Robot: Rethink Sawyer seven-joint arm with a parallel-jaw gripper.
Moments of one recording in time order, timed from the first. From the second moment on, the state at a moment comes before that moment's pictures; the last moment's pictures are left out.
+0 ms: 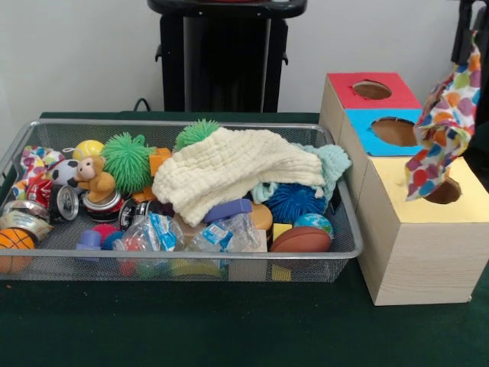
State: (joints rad) arm 0.29 -0.74 -0.33 1.45 0.26 0.63 1.77
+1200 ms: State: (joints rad) arm 0.29 -0.68 -0.25 1.54 0.40 0.57 1.89
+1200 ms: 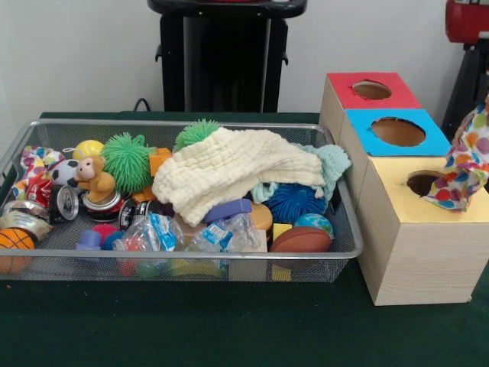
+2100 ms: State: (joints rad) arm 0.32 -0.59 -0.31 1.55 0.36 0.50 1.89
